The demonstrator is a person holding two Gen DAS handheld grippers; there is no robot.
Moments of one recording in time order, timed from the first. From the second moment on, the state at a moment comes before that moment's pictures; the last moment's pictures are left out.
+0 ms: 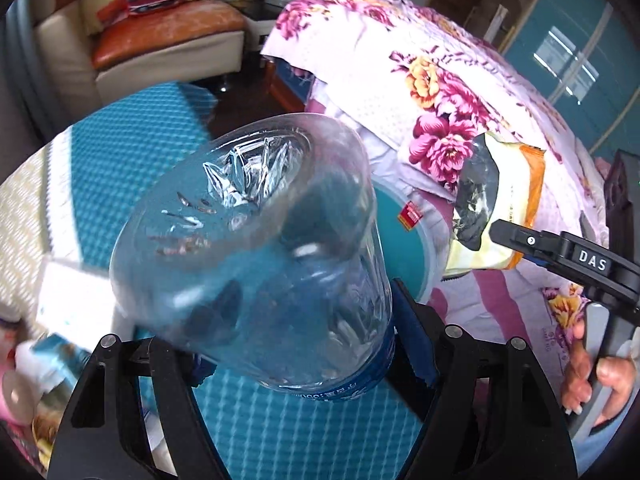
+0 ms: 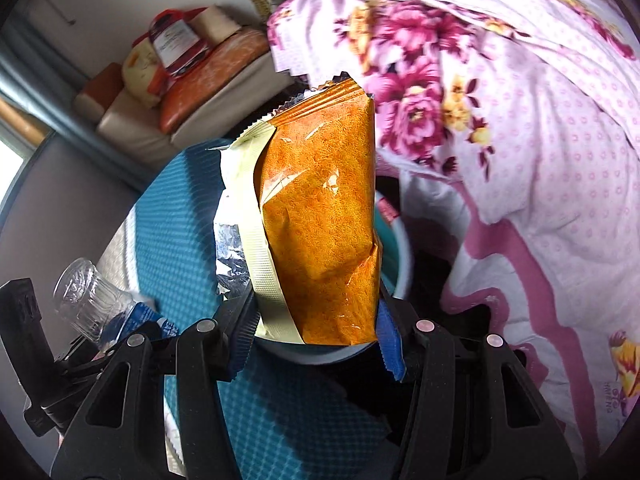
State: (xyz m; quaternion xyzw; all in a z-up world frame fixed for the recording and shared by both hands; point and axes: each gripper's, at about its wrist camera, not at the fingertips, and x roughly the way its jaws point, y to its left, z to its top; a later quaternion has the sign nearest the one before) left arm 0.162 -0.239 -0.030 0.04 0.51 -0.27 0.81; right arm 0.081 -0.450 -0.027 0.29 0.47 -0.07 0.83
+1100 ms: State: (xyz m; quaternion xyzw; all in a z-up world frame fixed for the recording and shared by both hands) left arm 0.187 -0.246 -0.057 0.03 0.53 -0.26 0.81; right arm 0.113 -0.450 -0.043 0.27 0.50 -0.08 0.82
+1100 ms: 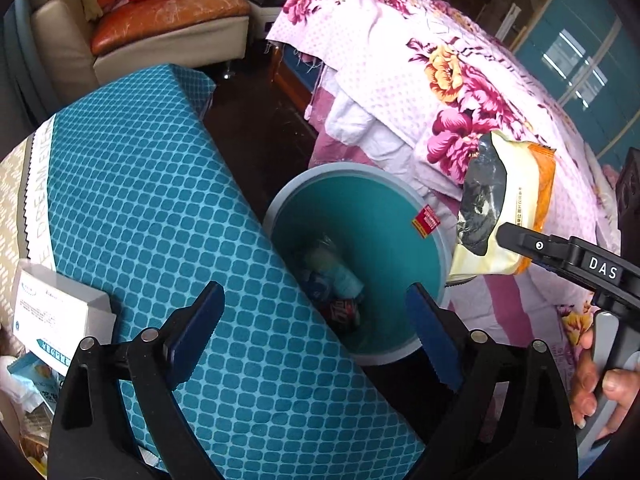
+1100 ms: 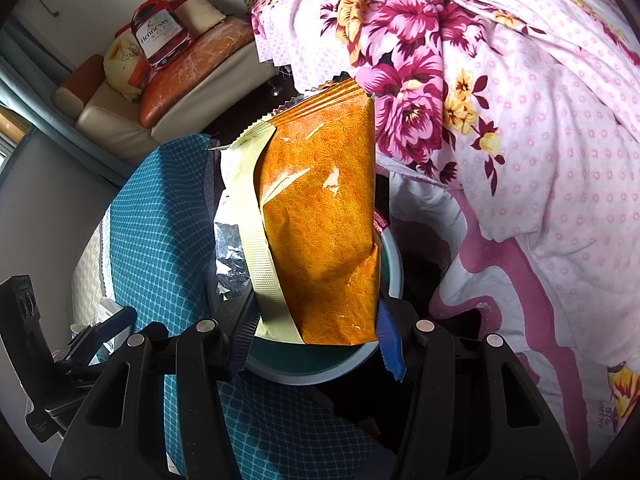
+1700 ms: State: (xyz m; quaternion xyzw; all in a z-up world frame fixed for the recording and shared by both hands) left arm 0.159 -0.185 -0.053 -0.01 0.53 -0.26 0.80; right arm 0.133 -0.405 -0.055 0.24 0.54 -0.06 0.81
